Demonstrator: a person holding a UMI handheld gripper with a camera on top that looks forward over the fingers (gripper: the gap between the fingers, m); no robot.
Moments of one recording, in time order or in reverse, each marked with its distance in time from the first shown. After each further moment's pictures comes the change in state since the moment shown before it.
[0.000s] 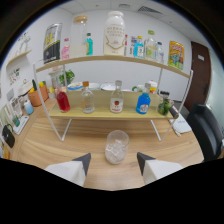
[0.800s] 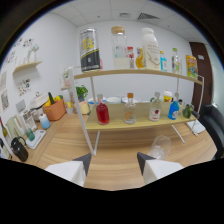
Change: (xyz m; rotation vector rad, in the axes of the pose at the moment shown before) arm -0.132 -0.021 -0.007 0.171 -0.104 0.072
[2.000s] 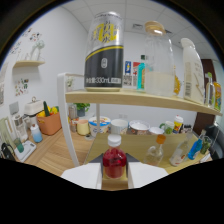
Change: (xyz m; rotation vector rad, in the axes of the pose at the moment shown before) arm -0.031 -0.099 0.120 0.168 0.001 -0.126
